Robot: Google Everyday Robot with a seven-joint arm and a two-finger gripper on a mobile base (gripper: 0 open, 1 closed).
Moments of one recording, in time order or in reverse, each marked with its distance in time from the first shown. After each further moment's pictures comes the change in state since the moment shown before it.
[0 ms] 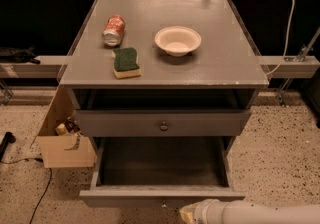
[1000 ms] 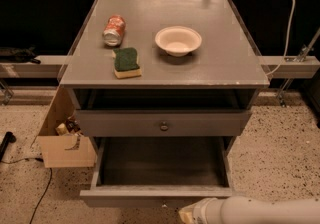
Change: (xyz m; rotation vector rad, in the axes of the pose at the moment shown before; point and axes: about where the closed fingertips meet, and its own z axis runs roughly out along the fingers) arm 0.005 -0.001 0.004 -0.028 0.044 0.004
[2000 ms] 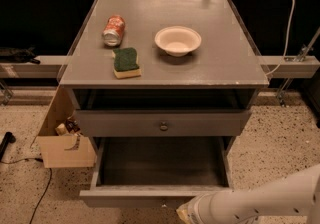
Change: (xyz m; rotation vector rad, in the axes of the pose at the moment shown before) arm -0.002 -0.009 0.026 0.040 0.066 -0.070
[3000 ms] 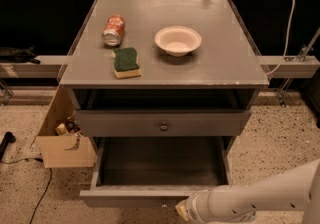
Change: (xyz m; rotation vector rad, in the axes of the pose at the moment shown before) arm -0.011 -0.004 0.001 0.005 -0.003 0.018
